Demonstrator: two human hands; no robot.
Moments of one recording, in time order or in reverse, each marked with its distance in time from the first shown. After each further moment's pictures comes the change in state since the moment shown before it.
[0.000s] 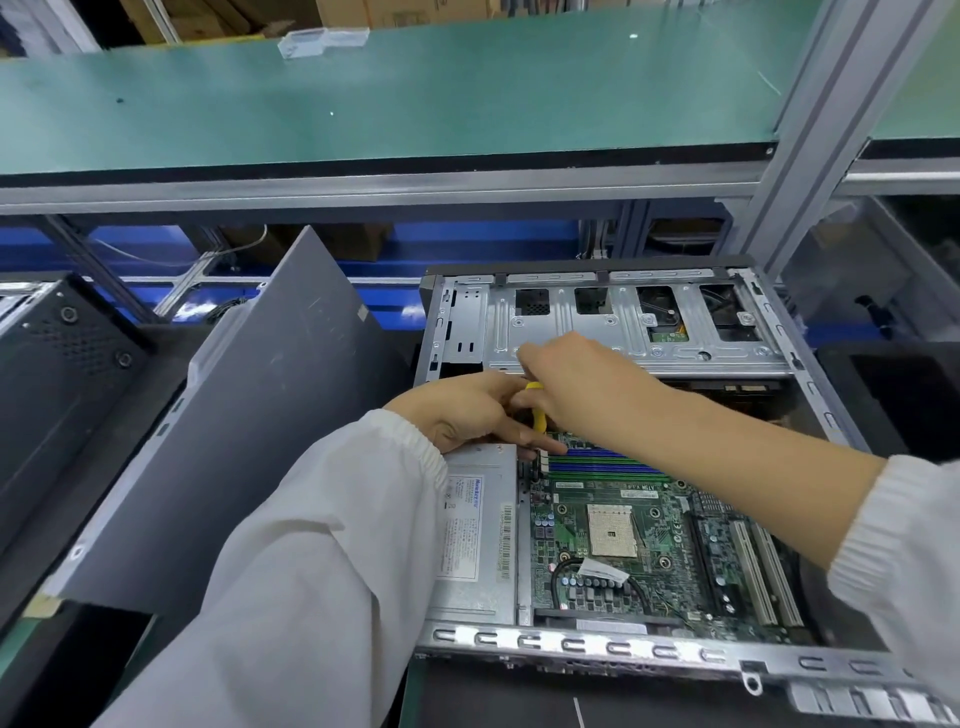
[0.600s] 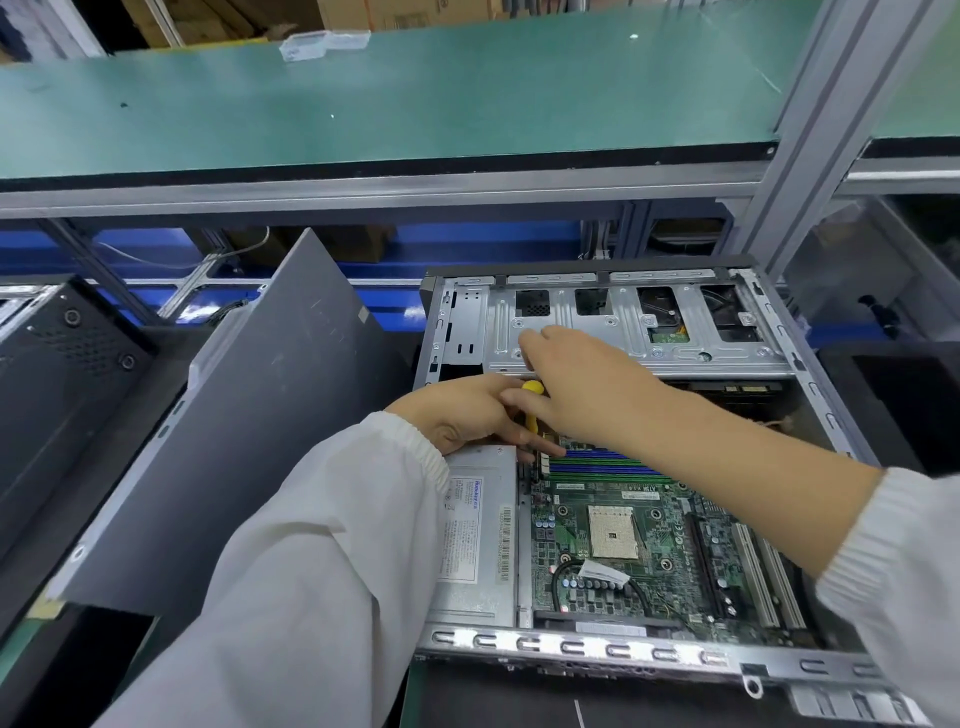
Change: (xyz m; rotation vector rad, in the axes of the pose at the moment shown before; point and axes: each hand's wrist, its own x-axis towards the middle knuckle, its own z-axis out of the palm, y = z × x) left_hand 0.000 0.002 0.002 0.013 0.012 -0.032; right_hand -0.001 -0.003 -0.003 0.039 0.030 0.057
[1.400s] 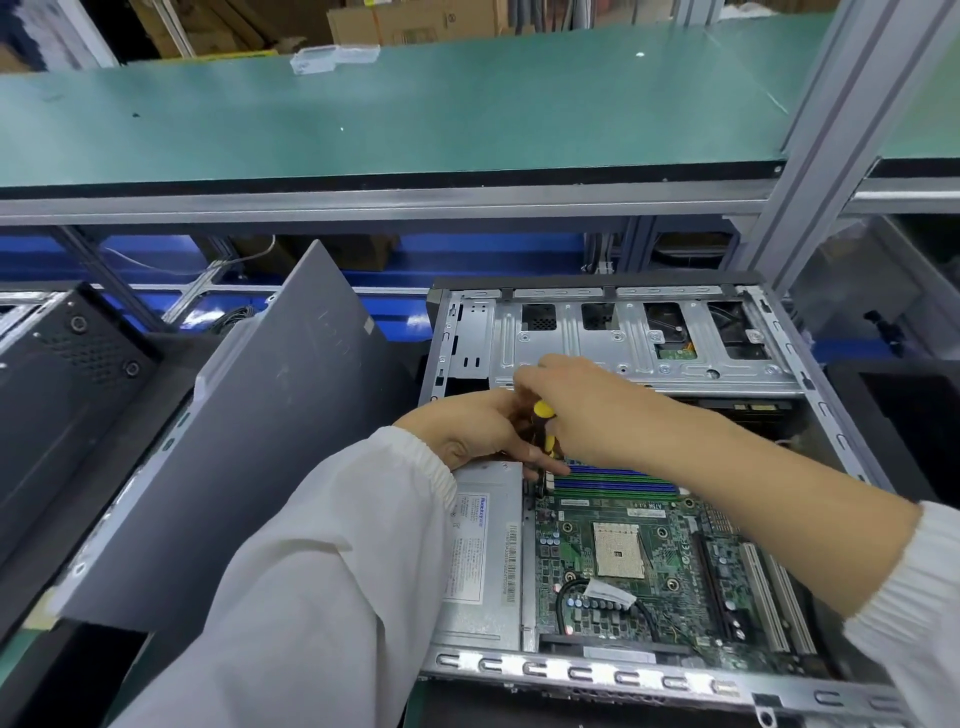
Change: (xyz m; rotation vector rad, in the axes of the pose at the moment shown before) left_hand 0.005 -0.003 -0.001 -0.034 0.022 -0.010; right_hand 0.000 -0.003 -0.004 0.098 -0.193 -0.042
